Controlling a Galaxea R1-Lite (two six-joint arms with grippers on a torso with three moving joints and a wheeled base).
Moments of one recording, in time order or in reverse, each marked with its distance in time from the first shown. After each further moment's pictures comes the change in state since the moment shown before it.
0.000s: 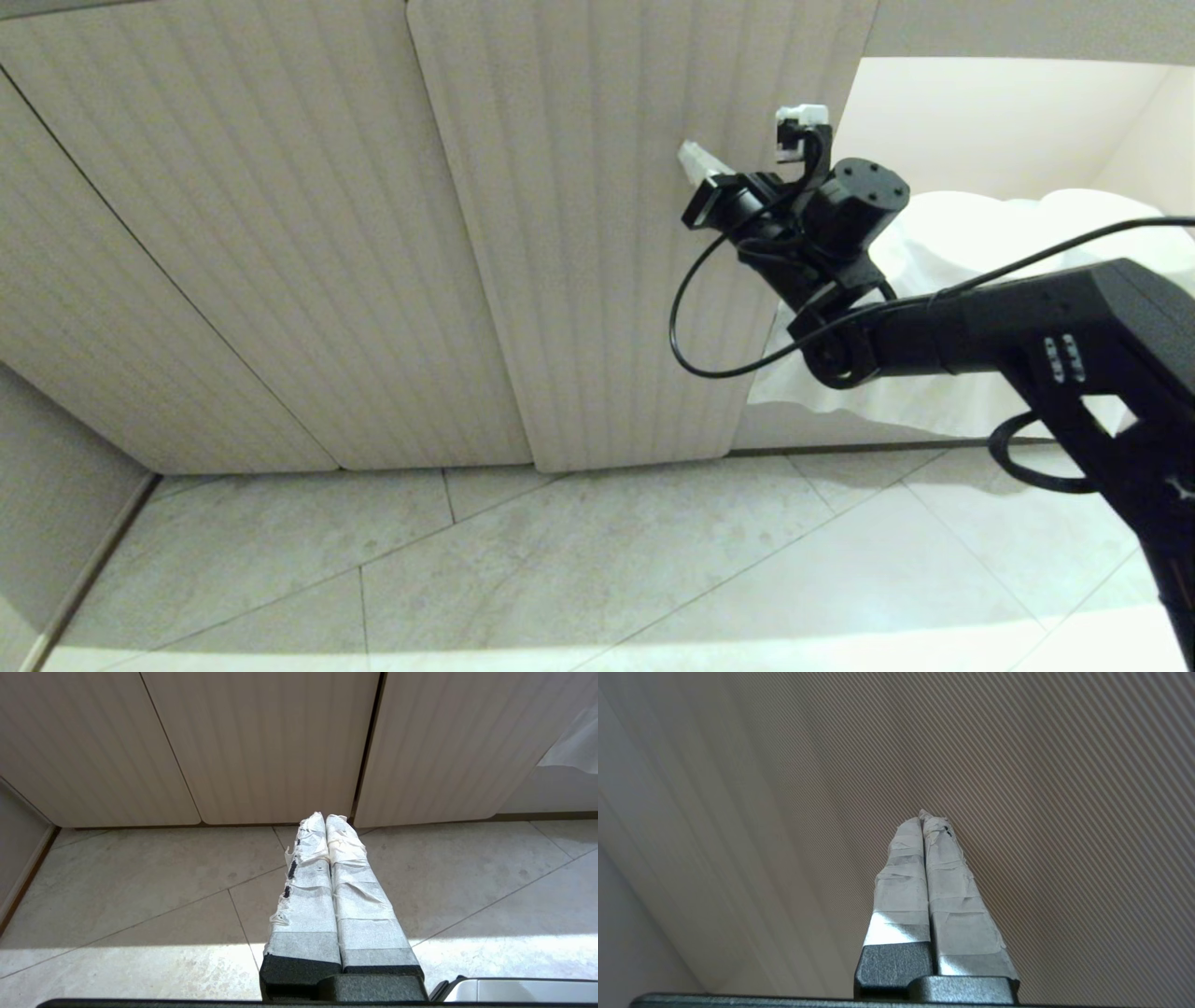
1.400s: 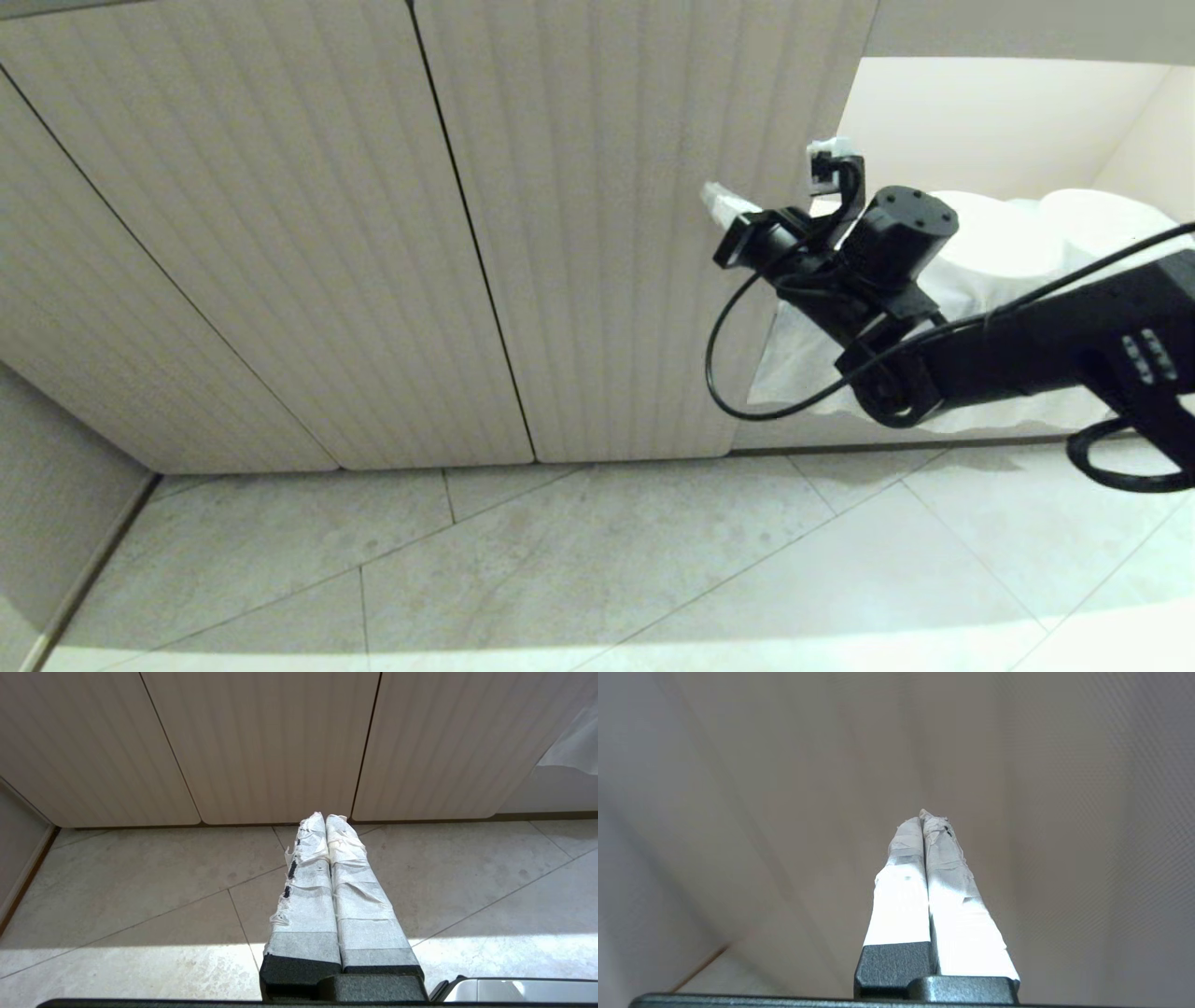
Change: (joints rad) left arm 0.000 0.000 0.000 0.000 0.000 0.000; right arm -0.027 -0.151 0.356 -0.094 0.079 0.028
